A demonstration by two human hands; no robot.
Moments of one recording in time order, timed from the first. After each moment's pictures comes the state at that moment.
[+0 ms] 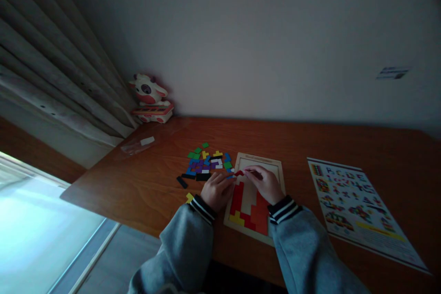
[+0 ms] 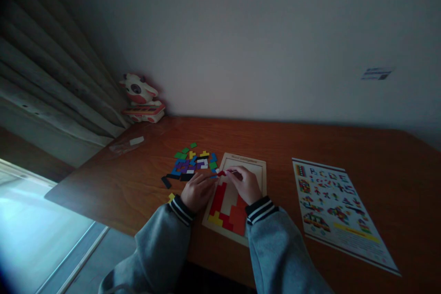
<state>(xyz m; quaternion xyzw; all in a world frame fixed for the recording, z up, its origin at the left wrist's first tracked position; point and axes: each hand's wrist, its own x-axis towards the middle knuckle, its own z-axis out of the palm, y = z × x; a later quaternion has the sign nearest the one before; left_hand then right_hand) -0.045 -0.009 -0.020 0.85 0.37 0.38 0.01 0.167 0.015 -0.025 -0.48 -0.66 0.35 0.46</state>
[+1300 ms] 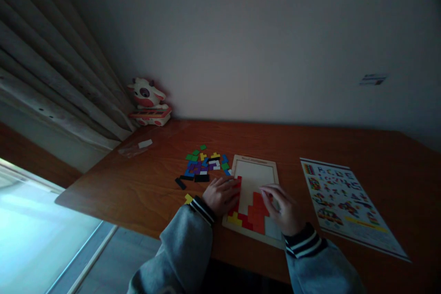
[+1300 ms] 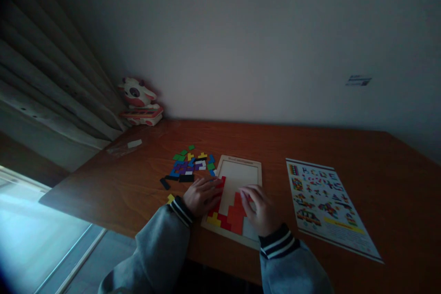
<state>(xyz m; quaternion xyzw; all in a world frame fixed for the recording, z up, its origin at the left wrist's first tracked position) -0.042 -0.014 -0.023 0.91 0.31 0.28 -0.01 0.208 -0.058 -0.028 -0.48 -0.74 0.11 0.46</state>
